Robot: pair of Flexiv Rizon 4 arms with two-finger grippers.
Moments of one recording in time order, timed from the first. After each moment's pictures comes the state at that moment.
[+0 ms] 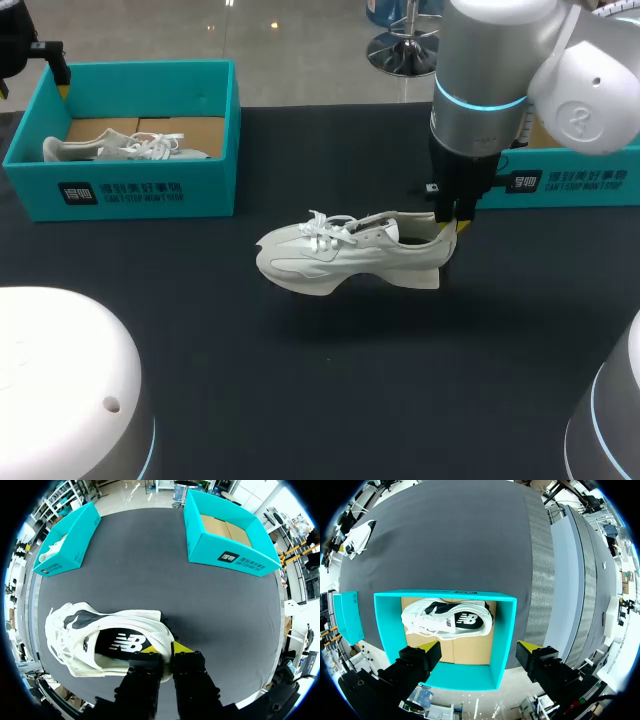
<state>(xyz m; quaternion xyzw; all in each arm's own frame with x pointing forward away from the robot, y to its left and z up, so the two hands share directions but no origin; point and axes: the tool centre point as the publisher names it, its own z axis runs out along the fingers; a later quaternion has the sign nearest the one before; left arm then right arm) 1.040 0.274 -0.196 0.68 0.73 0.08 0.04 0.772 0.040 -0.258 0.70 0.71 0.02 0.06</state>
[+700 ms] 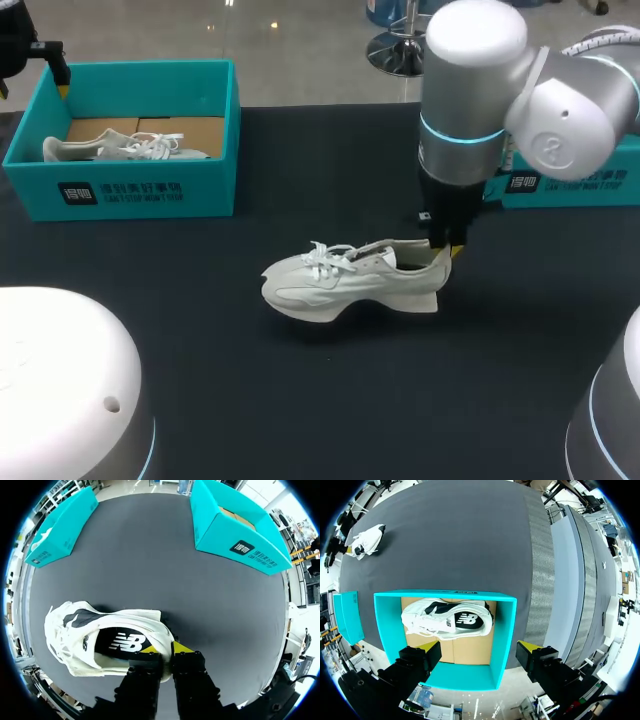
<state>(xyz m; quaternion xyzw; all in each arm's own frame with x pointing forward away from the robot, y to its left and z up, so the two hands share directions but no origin) 1.040 0.274 -0.196 0.68 0.73 0.08 0.04 0.773 0.038 -0.317 0.69 0.73 -0.01 0.05</state>
